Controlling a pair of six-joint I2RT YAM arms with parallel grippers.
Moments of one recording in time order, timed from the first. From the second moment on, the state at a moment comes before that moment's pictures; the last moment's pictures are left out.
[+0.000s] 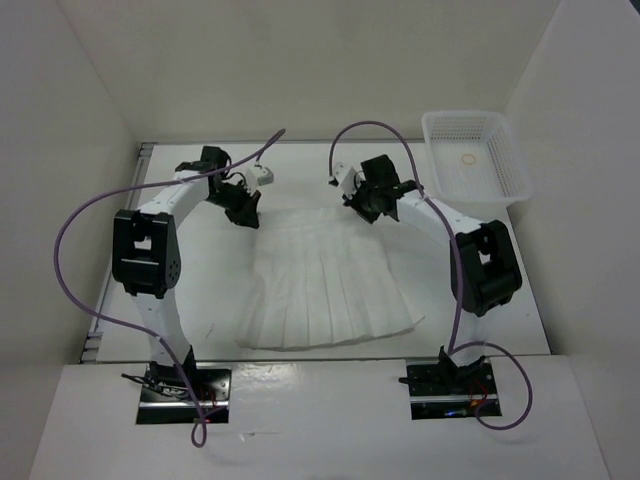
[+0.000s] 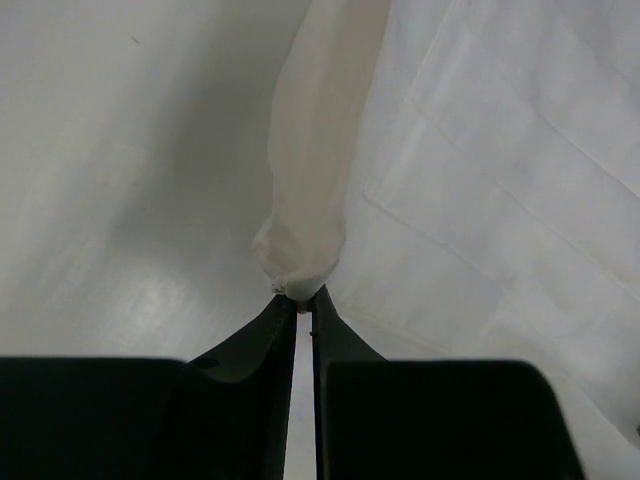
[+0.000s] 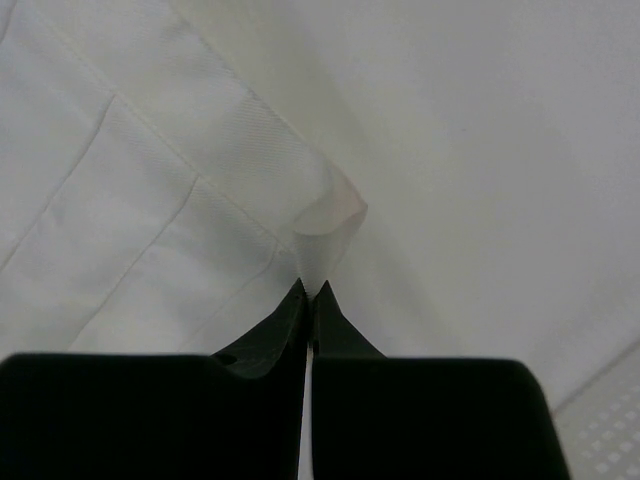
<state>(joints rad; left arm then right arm) -0.09 1.94 1.50 -0.82 0.66 0.72 0.42 1.77 1.28 -0.39 -0.12 -0.60</state>
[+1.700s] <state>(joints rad) 0.01 2.11 1.68 -0.55 0.61 0.01 0.01 2.01 1.65 -0.41 -0.34 -0.09</state>
